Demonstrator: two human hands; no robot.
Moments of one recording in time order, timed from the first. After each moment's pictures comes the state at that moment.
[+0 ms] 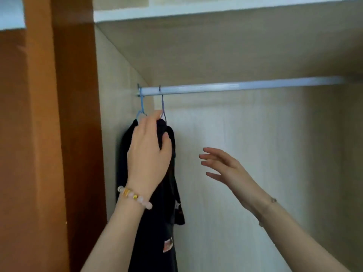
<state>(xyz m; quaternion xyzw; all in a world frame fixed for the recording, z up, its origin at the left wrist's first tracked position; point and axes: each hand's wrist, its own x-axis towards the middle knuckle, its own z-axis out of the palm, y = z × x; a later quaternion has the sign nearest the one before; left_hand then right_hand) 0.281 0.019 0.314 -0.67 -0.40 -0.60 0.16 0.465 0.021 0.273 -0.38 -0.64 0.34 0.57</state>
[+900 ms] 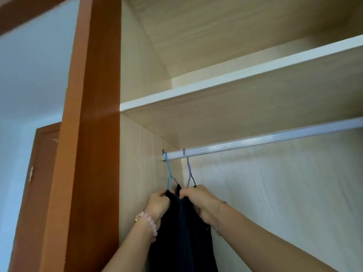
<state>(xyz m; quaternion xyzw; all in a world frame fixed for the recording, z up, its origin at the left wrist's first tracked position) 0.233 0.165 0.374 -0.56 -0.48 -0.63 -0.26 0.361 0.147 0.380 -0.36 -0.61 0.48 0.52</state>
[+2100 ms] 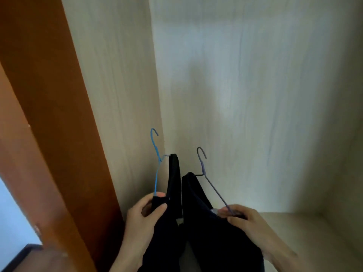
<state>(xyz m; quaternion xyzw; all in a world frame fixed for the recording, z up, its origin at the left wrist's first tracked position) 0.238 0.004 0.043 -0.49 -0.53 -0.55 -0.42 0.495 0.017 -0.003 -0.56 -0.55 0.47 0.40</state>
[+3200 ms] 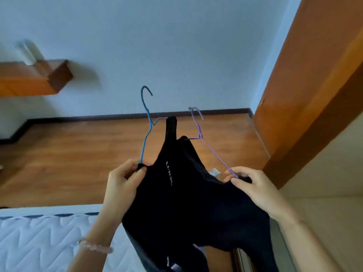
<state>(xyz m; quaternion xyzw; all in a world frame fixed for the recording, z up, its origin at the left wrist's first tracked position) 0.301 -0.447 -0.046 0.01 -0.78 -0.63 0.03 0.335 -0.157 -0.073 -0.05 -0.85 0.51 -0.06</state>
